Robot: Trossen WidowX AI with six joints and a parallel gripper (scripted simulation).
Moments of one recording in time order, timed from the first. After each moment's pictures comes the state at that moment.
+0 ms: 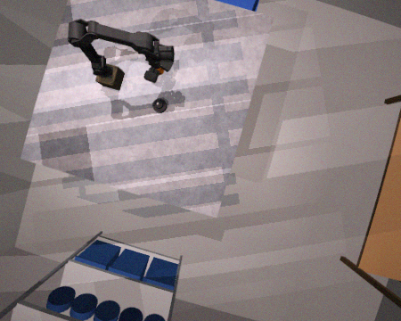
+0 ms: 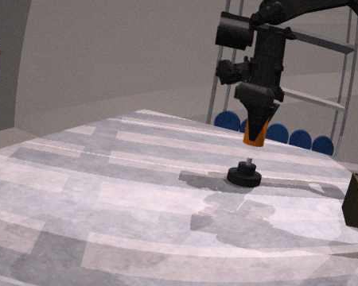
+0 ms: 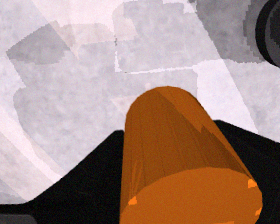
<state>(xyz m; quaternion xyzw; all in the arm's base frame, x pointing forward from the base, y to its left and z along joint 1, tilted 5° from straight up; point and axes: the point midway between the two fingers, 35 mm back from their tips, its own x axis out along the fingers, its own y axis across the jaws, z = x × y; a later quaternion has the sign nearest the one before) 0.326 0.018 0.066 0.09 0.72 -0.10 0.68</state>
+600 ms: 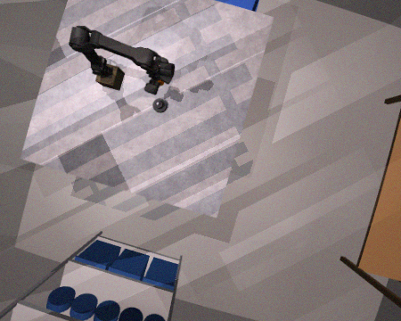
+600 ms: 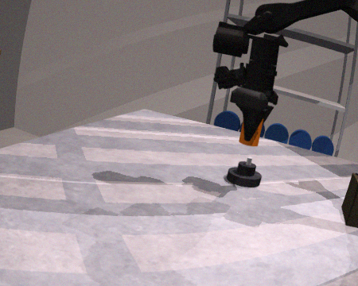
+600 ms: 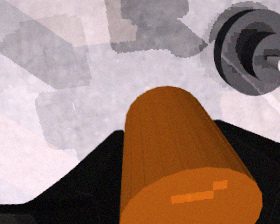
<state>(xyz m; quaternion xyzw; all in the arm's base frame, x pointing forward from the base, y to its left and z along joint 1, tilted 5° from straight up) 0.330 -0.039 0.053 0.09 0.72 -0.10 0.68</state>
